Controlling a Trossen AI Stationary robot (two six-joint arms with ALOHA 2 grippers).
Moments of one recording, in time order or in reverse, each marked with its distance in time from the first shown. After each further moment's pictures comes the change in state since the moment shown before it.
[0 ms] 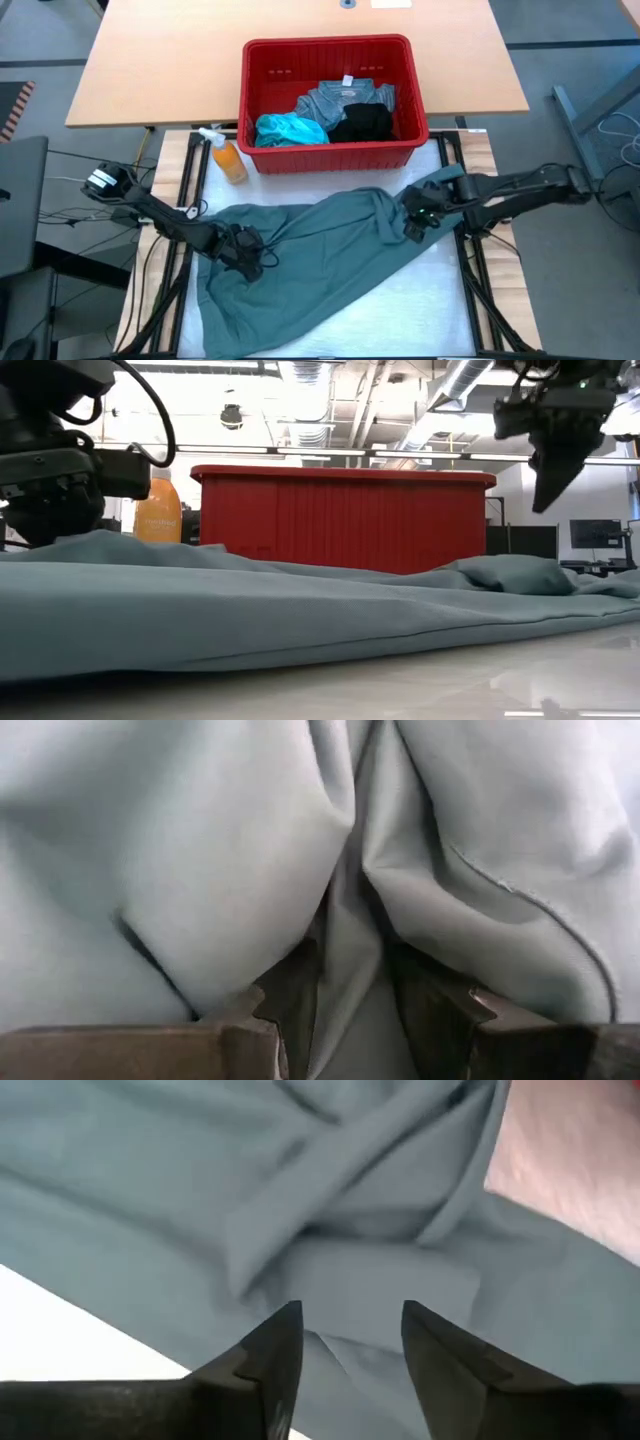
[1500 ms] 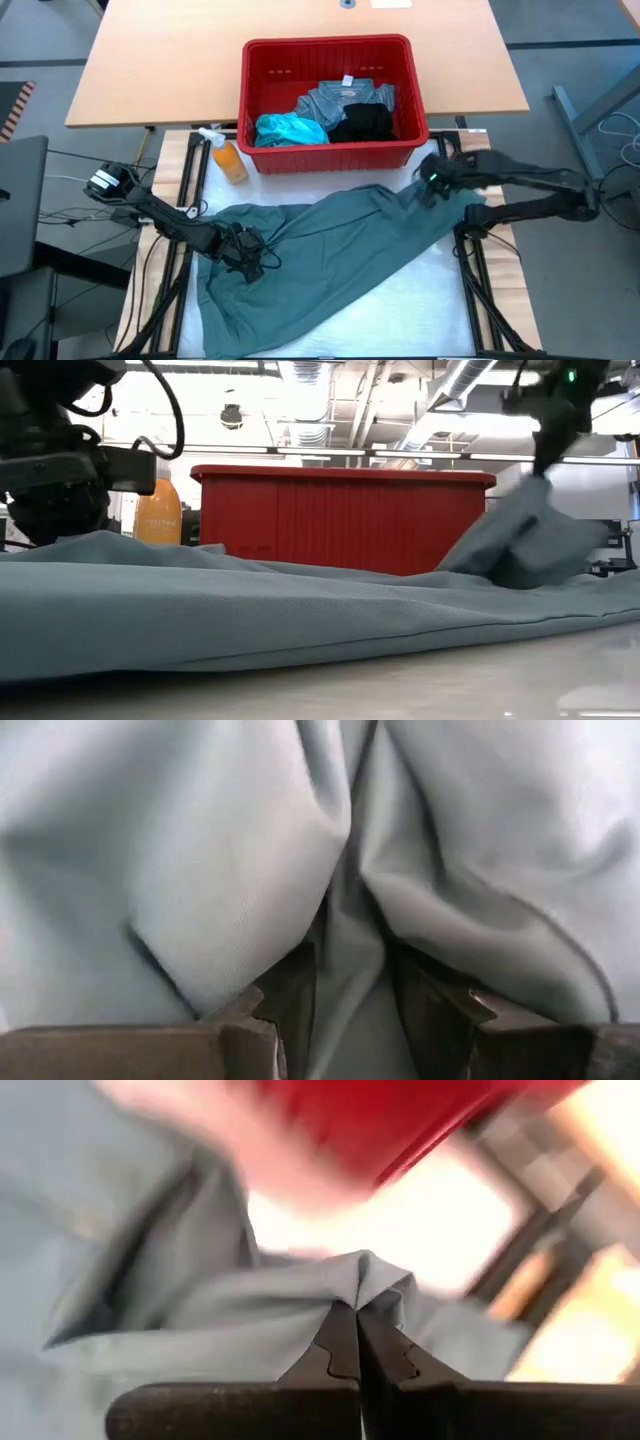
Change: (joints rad) left arm 0.009 0.004 0.069 -0.008 -0.048 0.090; right arm -0.328 -0.120 0.205 -0.301 0.271 -0.095
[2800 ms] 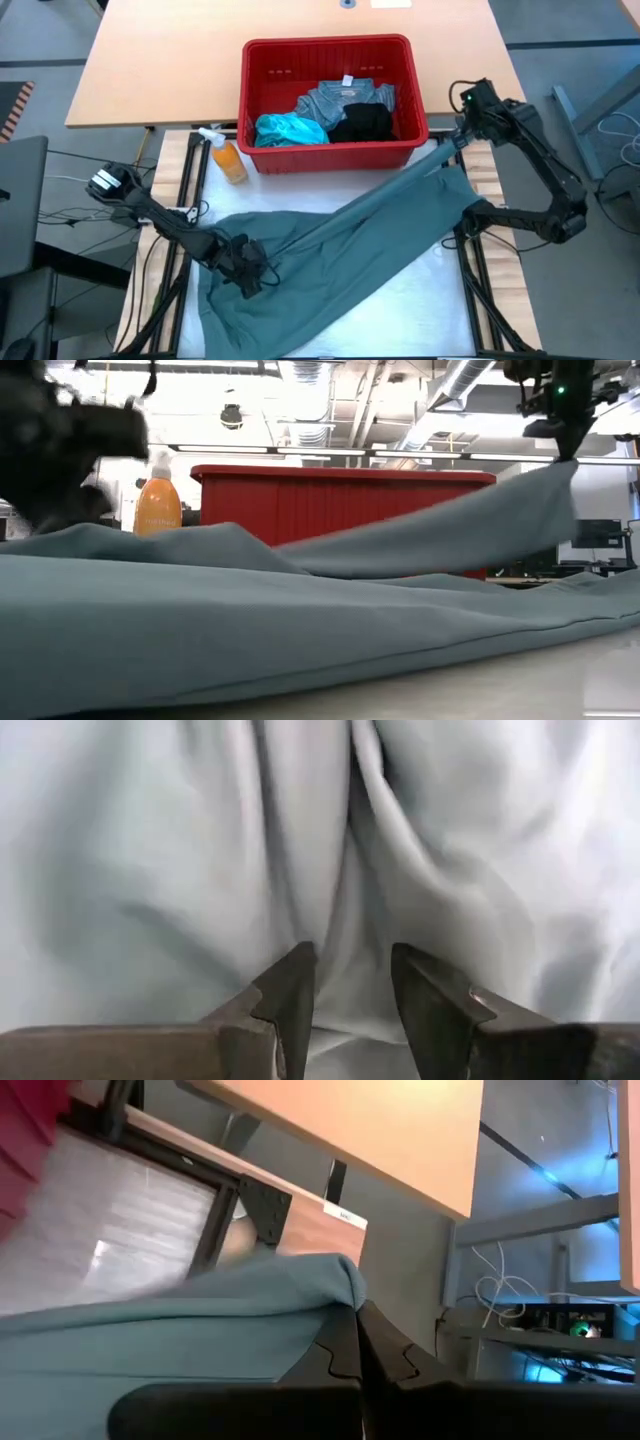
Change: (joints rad) left arm -0.082 -0.024 0.058 0.051 0.002 0.089; right arm -0.811 0.119 0.248 -0.008 0.204 -0.487
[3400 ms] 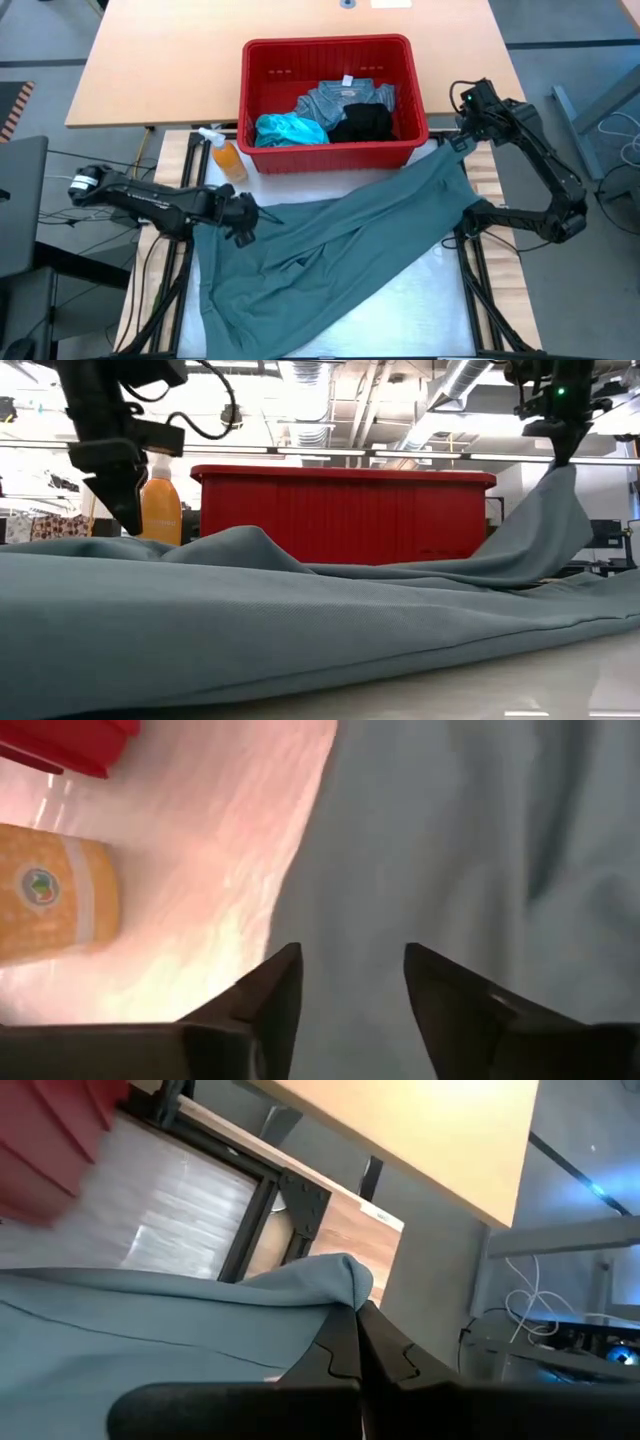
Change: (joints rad) left arm 0.453 -0.187 0.109 -0.536 -0.031 0.394; right arm -0.006 0.004 -0.003 0.000 -0.108 -0.049
